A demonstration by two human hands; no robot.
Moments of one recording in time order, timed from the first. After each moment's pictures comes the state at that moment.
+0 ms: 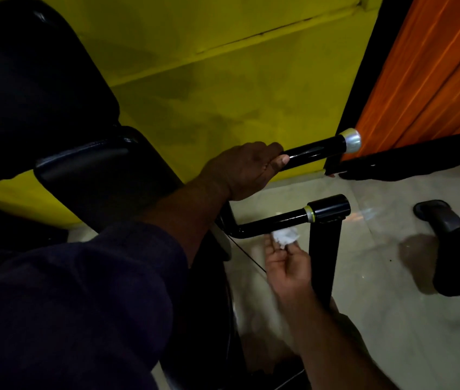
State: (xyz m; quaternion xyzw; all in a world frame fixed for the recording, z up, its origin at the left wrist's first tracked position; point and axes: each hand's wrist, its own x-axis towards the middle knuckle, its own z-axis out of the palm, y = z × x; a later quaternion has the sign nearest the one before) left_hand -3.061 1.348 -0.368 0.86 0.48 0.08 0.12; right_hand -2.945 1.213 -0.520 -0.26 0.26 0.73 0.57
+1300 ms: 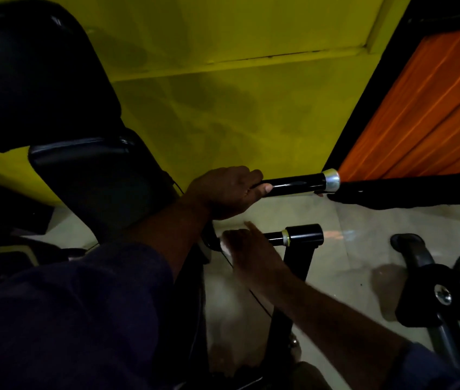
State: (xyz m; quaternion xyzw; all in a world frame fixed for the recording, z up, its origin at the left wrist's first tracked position) left_hand -3.055 1.339 -0.357 0.82 0.55 0.03 0.14; right_hand -2.911 1.259 -0.450 -0.37 -0.91 0.18 0.07
